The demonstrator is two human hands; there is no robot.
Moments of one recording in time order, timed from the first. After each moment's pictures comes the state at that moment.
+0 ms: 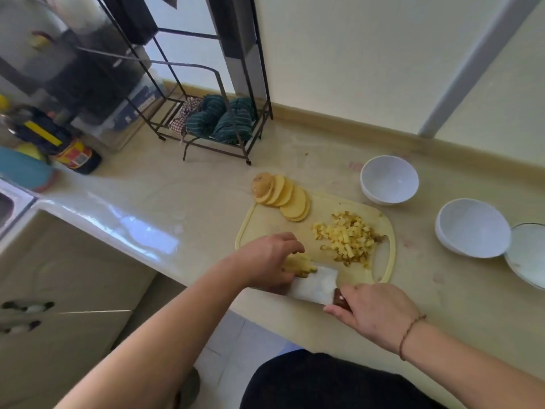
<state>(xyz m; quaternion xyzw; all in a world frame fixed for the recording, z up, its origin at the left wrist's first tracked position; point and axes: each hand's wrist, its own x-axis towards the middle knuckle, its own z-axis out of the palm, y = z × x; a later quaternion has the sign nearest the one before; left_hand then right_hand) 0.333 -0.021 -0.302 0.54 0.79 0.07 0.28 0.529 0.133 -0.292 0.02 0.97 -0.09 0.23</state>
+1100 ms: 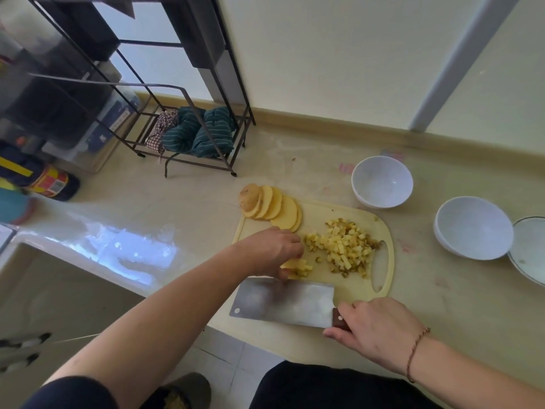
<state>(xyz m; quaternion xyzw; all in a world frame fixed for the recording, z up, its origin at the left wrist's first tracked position) 0.288 0.027 -0.321 0.67 0.69 -0.05 0.27 0.526 0.138 -0.294 0.00 0.96 -0.13 0.26</state>
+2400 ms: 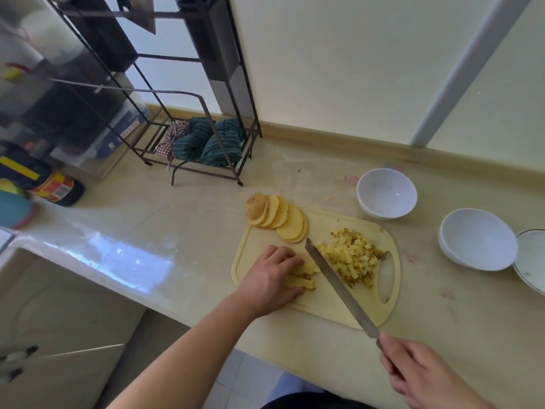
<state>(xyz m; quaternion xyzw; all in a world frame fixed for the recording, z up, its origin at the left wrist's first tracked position) 0.324 -0.028 -0.365 0.54 0.81 0.18 0.17 0.578 0.122 -0.276 0.40 0.63 -0.64 0.18</state>
